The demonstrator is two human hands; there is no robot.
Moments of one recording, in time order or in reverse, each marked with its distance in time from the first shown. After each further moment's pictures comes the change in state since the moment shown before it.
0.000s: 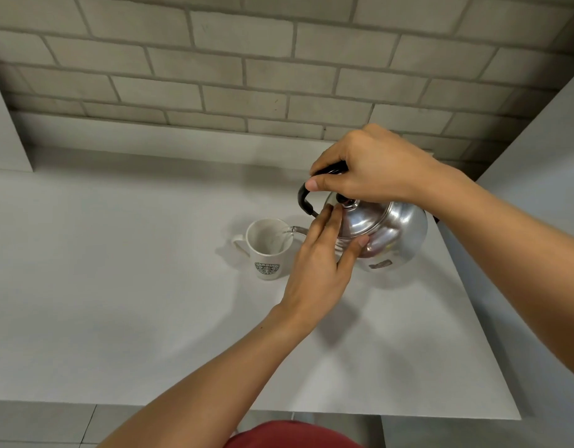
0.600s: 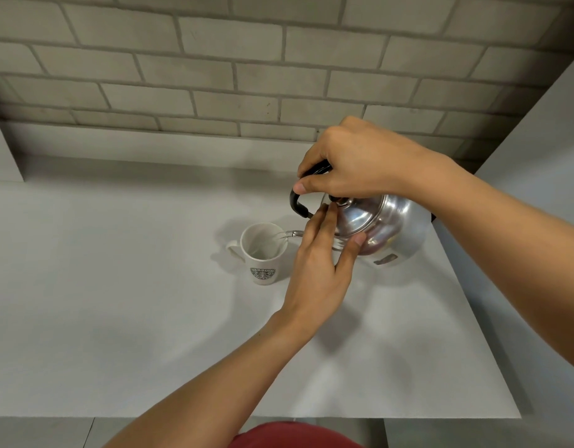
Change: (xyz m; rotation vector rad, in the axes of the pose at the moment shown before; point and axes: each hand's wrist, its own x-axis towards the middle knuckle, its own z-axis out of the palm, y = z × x) left_hand 0.000 0.008 0.005 -0.142 0.018 -0.045; right_hand 0.010 -0.010 -0.012 -0.076 -0.071 -0.019
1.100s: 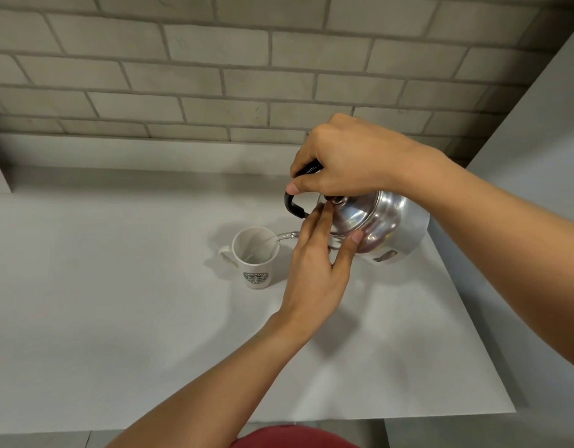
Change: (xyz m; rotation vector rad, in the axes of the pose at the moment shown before) left_hand 0.005 0.007 0.006 -0.061 0.030 0.023; right_hand -0.002 -0.001 -0.009 -0.038 -0.005 -0.019
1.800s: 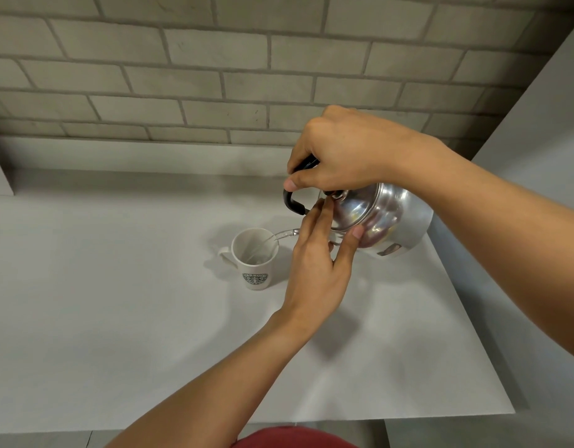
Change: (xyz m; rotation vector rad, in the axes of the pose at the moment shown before) left_hand 0.002 0.008 0.003 -0.015 0.056 0.047; right_hand 0.001 -0.004 -0.013 -0.025 -0.012 -0.033
